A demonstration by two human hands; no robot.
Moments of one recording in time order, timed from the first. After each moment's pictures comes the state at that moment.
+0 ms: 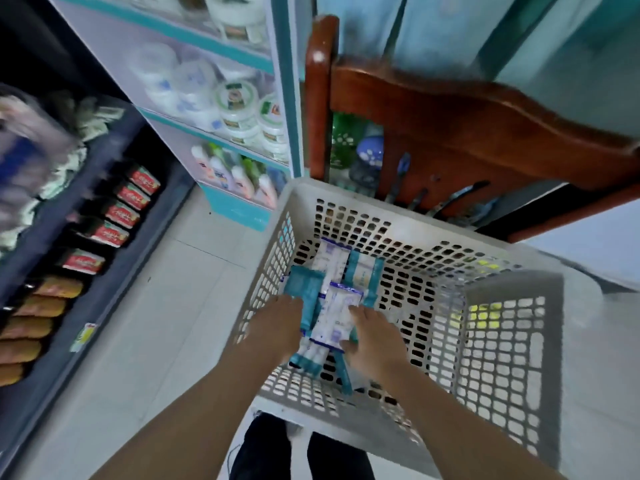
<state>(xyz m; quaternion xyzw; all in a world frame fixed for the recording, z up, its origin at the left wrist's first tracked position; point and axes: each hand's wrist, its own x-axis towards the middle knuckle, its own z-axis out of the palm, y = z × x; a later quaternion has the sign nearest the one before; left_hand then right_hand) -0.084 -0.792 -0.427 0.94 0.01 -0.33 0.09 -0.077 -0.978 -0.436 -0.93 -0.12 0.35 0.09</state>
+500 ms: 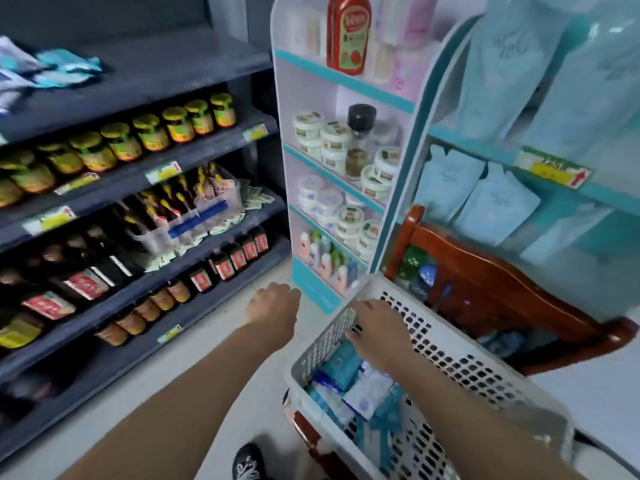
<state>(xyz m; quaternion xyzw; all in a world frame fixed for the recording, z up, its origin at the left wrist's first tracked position) -0.144 -0.725 -0.197 0.97 0.20 -0.14 0.01 -0.056 -0.898 -0.229 -0.92 -0.37 0.13 0.06</state>
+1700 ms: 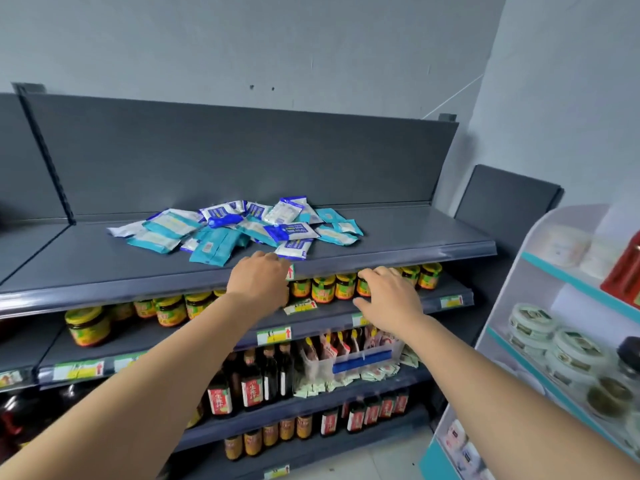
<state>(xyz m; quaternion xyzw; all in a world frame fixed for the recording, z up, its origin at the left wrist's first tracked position) -0.313 -0.306 0.016 0.90 0.42 0.10 -0.10 -0.118 -0.414 -0.007 -0.80 -0.58 -0.09 0.10</state>
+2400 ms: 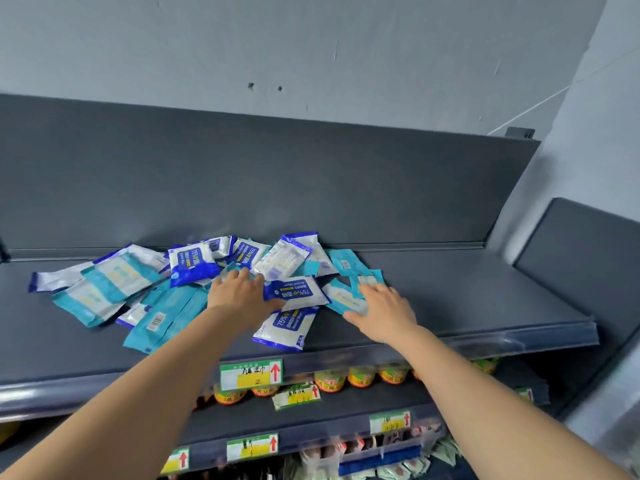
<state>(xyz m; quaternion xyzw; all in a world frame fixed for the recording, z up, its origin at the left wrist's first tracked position) -0.217 -0.071 -0.013 0.83 0.56 0.00 -0.04 0.007 -0.164 -0.028 -0.81 -0.59 -0.02 0.05</state>
